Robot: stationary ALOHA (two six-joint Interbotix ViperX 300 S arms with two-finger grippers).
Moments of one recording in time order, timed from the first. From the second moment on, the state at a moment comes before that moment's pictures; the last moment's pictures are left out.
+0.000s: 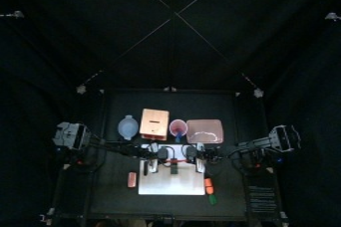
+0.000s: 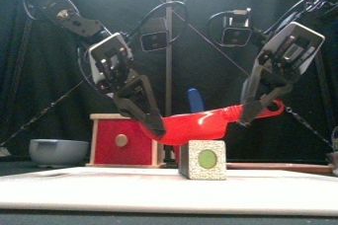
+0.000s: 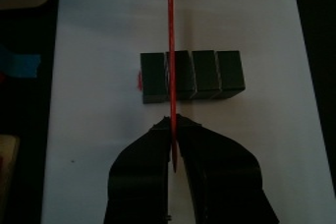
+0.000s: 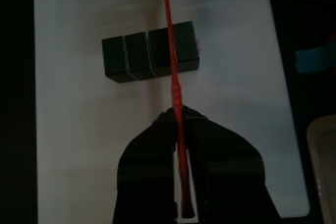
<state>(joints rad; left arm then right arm) -0.10 0.11 0.65 -0.12 0.03 0.00 0.08 -0.18 0.88 -0.10 0.09 0.30</state>
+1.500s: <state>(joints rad) -0.08 0.11 0.64 -0.07 0.04 0.00 0.08 -0.15 0.83 -0.15 0.18 0.30</state>
